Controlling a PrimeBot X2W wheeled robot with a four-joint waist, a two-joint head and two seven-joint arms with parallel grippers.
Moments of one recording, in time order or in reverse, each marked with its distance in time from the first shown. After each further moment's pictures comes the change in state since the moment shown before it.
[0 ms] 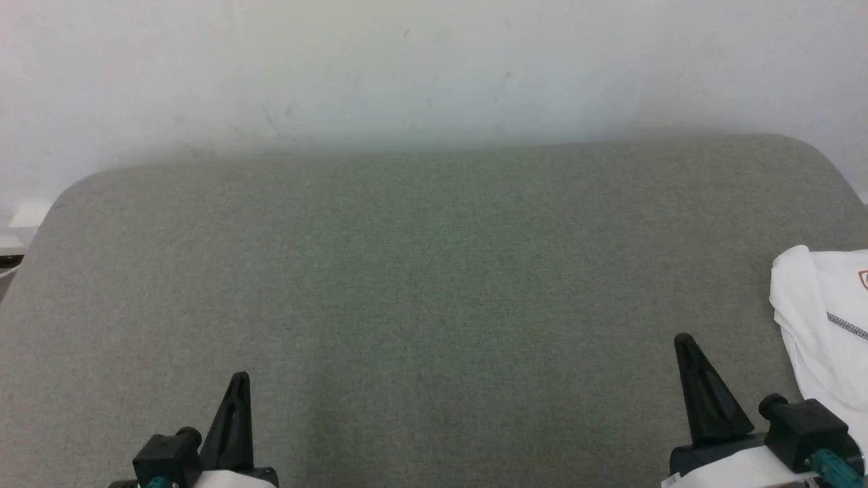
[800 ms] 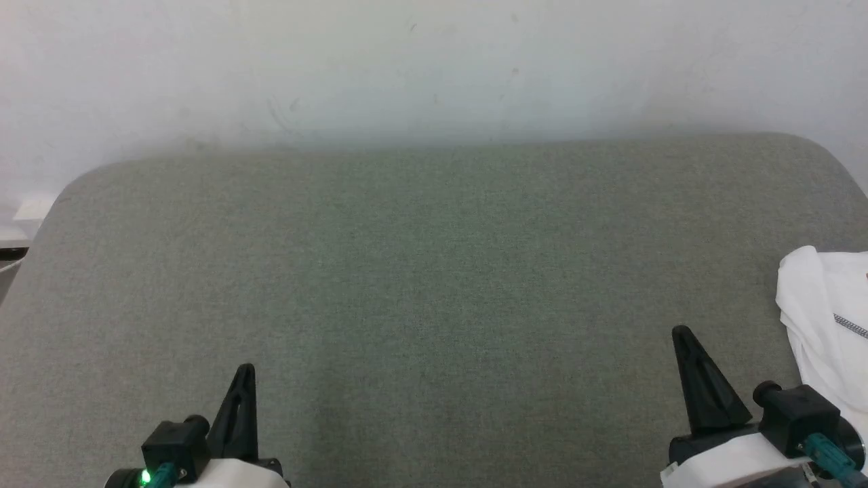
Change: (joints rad) left arm -0.013 0.000 -0.013 -0.022 0.026 0.015 0.048; right arm -0.028 0.000 -0.005 0.007 -0.033 0.000 0.036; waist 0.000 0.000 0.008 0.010
